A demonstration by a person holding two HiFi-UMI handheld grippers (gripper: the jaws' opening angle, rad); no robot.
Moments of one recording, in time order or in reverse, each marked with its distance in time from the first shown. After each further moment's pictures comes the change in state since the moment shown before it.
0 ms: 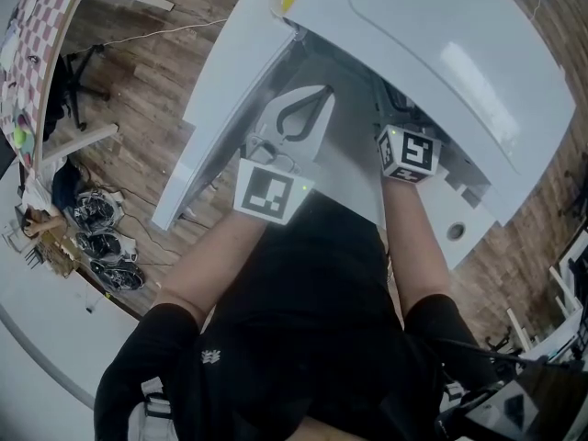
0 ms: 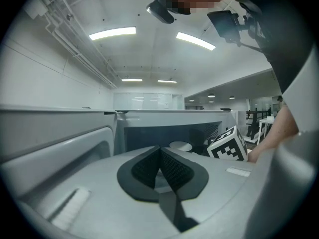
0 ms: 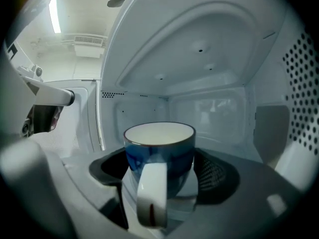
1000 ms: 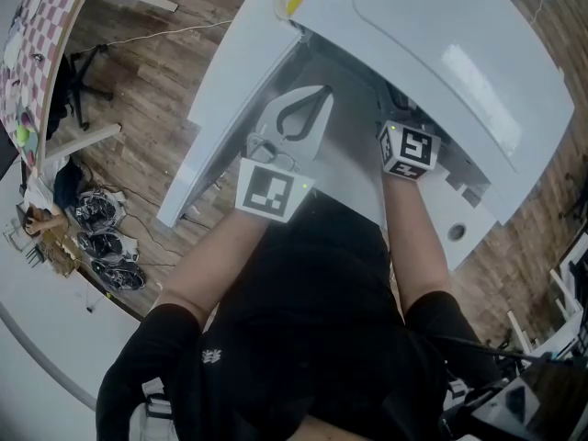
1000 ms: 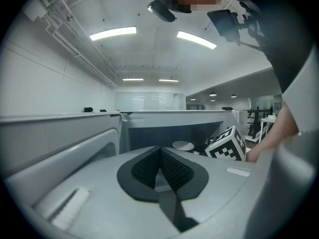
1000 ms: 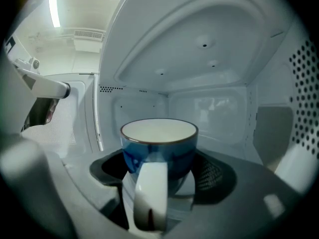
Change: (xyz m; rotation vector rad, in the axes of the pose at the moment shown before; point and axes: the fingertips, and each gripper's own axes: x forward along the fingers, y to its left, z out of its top) left arm -0.006 0.007 0.003 -0.021 -0.001 0.027; right arm 0.005 -0.002 -0.006 -0.029 0.043 -0.023
